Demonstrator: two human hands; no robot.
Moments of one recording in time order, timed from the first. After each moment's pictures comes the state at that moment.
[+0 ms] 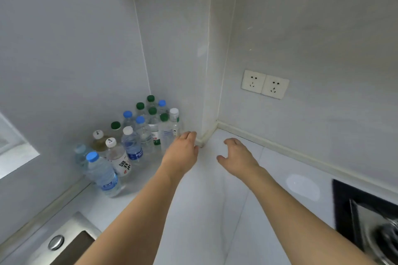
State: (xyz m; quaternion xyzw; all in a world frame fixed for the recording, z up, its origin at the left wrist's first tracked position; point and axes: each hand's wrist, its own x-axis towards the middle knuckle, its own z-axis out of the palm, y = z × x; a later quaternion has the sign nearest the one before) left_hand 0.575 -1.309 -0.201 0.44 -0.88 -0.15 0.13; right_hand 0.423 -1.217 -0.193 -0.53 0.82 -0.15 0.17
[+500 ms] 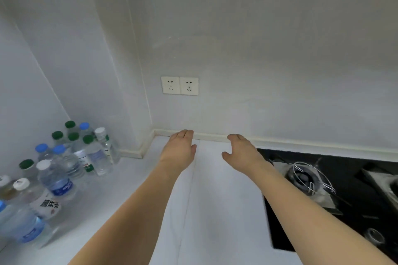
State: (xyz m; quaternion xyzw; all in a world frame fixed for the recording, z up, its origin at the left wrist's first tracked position) left_hand 0.442 -1.195 -0.170 0.28 -0.94 -0.14 0.10; right_hand 0.324 -1.037 -0.156 -0.38 0.90 -0.17 0.10
